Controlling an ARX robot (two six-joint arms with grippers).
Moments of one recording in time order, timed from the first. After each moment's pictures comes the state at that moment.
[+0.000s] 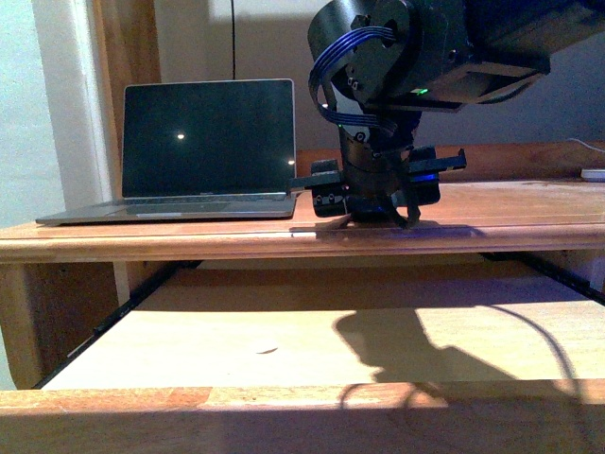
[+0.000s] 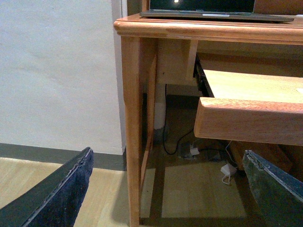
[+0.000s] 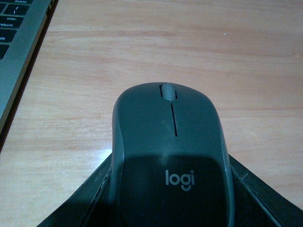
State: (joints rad) left arm -0.01 0.01 0.01 0.00 0.00 -0.01; right arm 0.58 2.13 2.02 -0.33 0.56 0.15
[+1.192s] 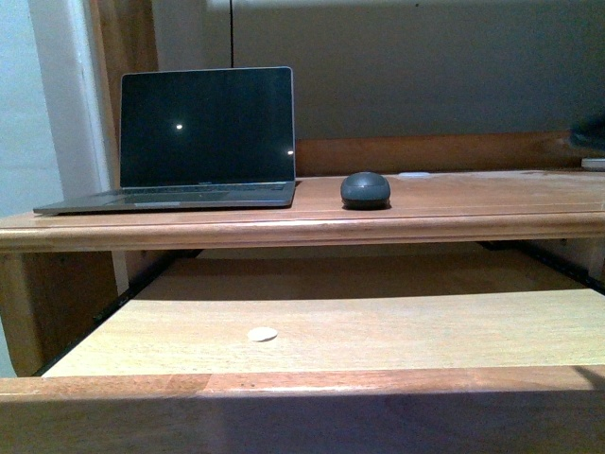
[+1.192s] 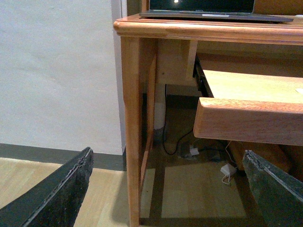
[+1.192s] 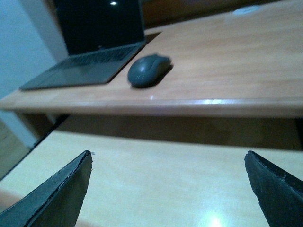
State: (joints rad) left arm -0.01 0.01 0.01 0.00 0.00 -0.01; right arm 0.12 0.91 0.51 0.32 -0.48 0.18
